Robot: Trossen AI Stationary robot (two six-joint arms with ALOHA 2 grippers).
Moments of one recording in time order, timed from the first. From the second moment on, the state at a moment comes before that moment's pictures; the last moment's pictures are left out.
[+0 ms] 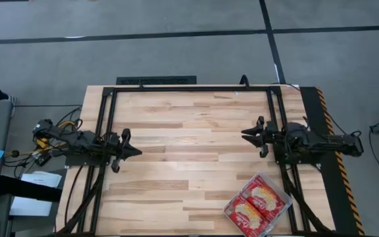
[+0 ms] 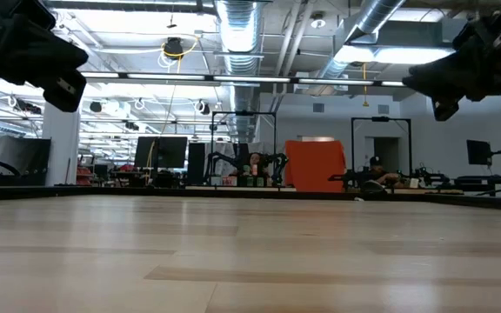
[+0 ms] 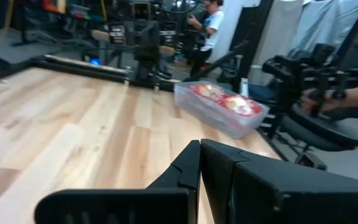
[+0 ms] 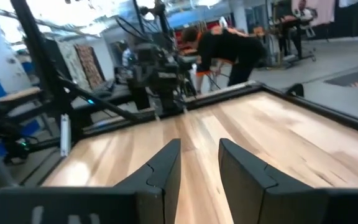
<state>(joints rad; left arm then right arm) -0.34 0.01 0.01 0.07 -0.25 -0.21 -0.07 0.05 0.01 0.10 0.05 0.24</state>
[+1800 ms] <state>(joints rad) -0.34 0.01 0.01 0.06 -0.19 -0.28 -0.08 0.05 0.00 0.02 0.05 0.29</state>
